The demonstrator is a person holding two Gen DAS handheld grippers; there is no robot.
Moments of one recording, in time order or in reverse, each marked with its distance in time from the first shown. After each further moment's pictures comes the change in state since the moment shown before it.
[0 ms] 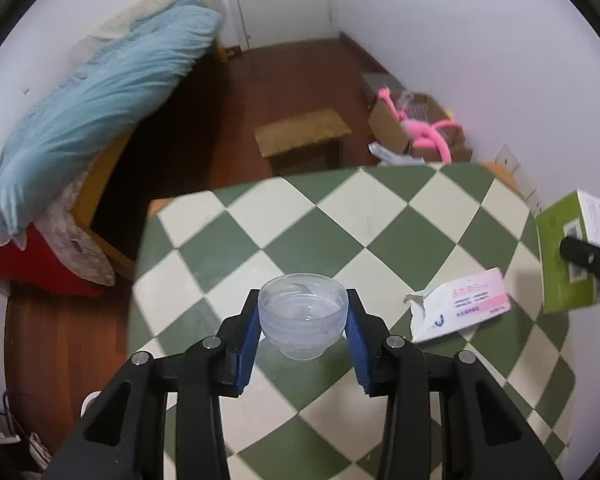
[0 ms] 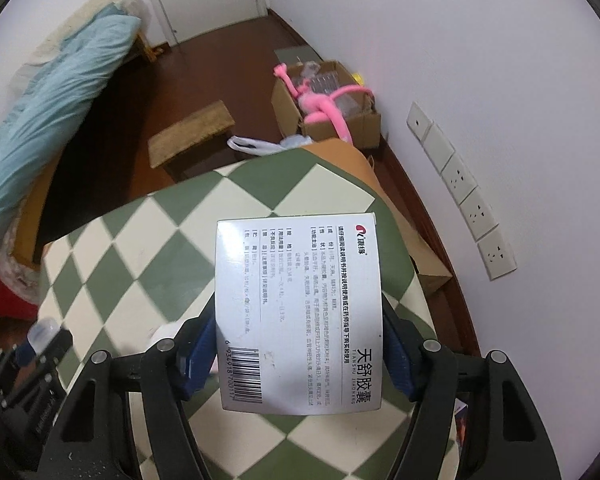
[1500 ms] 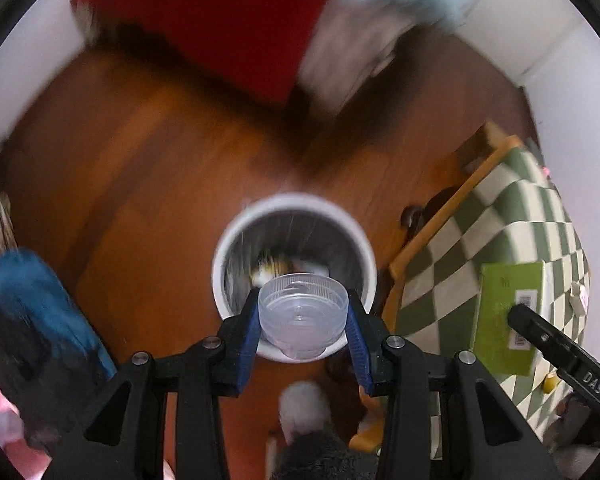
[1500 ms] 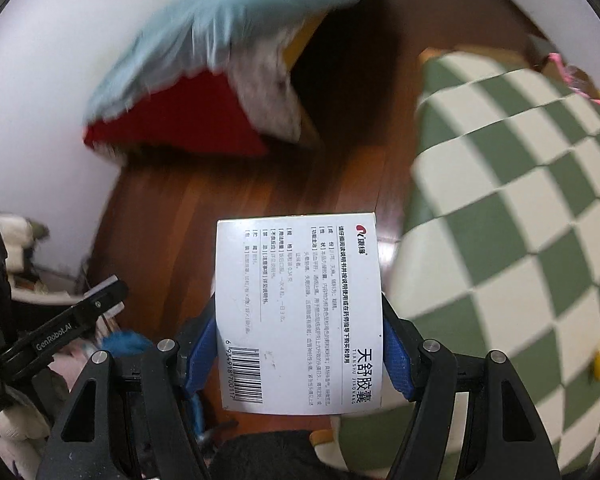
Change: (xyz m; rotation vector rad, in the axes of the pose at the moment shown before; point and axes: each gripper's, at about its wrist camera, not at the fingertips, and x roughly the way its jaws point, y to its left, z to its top) left arm -0.045 0.441 -0.297 -0.735 0.300 -0.040; right arm -0.083 0.421 -0.310 -0.459 0.237 0.482
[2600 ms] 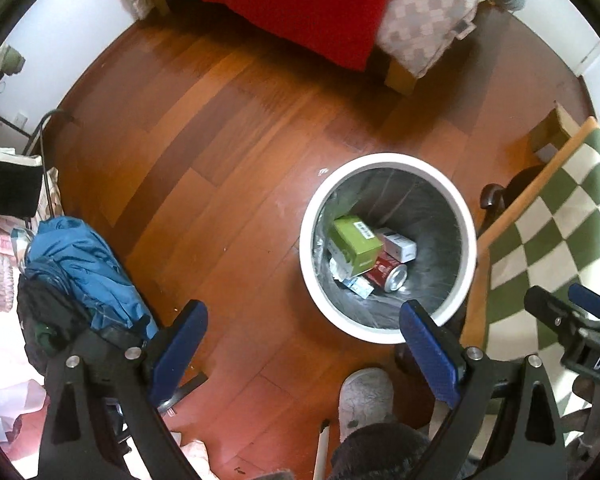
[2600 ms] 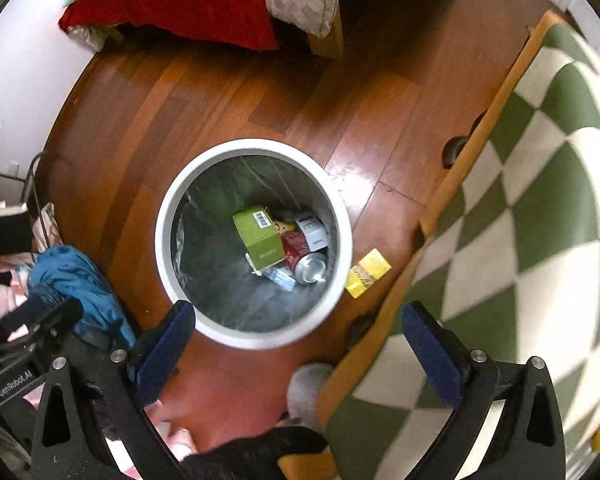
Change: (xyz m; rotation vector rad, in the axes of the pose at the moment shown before) left arm 0.014 0.048 -0.036 -0.022 -0.013 0.255; right arm 0.163 0.048 -0.003 -0.219 0.274 -0.163
